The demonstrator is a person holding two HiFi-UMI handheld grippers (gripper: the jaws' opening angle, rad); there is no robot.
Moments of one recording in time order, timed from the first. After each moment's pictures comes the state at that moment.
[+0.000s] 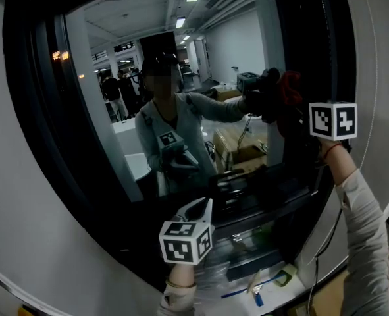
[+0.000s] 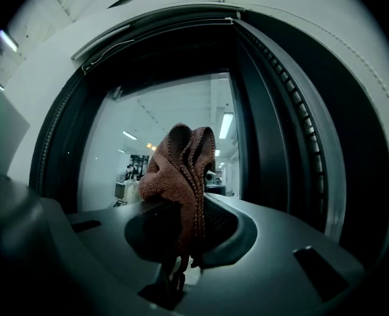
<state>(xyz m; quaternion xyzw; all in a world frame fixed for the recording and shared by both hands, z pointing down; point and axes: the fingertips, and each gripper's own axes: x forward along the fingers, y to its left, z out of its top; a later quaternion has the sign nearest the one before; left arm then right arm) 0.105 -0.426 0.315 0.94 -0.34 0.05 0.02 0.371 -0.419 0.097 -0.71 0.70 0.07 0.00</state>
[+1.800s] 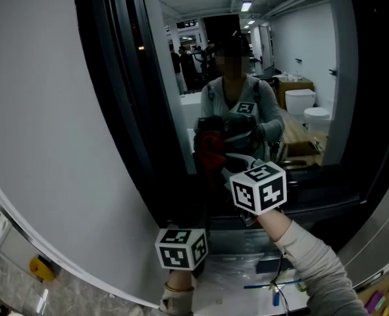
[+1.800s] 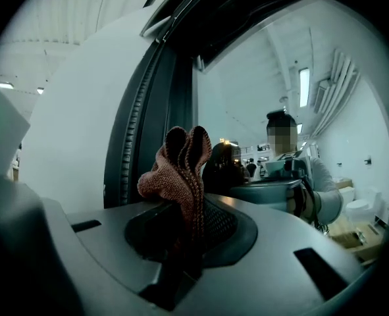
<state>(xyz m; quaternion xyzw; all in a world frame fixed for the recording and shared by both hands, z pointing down) -0.081 -0.422 0.347 0.86 -0.50 0.04 0.06 -0.040 -0.478 0.238 -0.42 0.91 0.03 0.00</state>
